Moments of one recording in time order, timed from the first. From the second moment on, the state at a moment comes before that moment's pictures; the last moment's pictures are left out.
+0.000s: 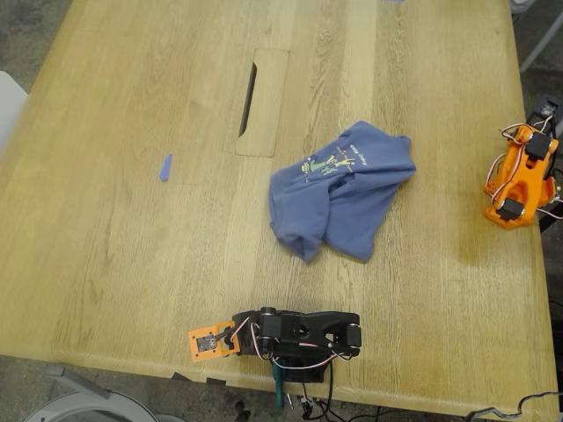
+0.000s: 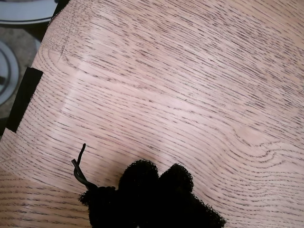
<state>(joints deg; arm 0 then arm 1) -88.9 200.5 176.4 81.1 -108.5 109.7 194.7 183.4 59.9 -85.6</state>
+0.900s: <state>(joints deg) -88.9 200.5 176.4 81.1 -108.5 108.2 194.7 183.4 60.0 -94.7</state>
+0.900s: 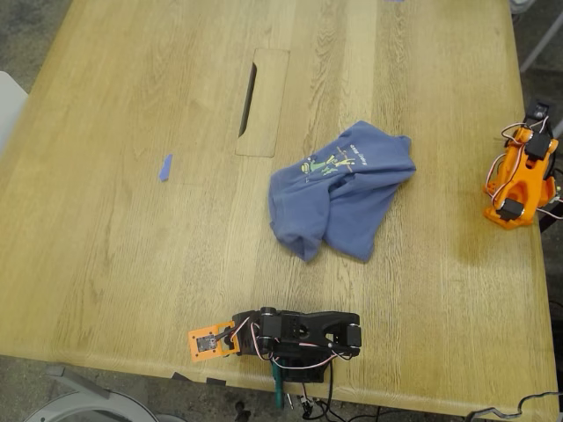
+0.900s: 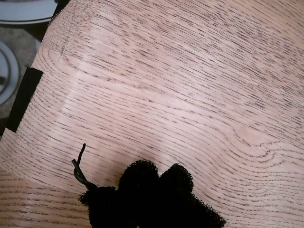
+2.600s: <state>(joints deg) -88.9 200.5 176.4 81.1 -108.5 112.3 194.7 183.4 58.4 -102.1</state>
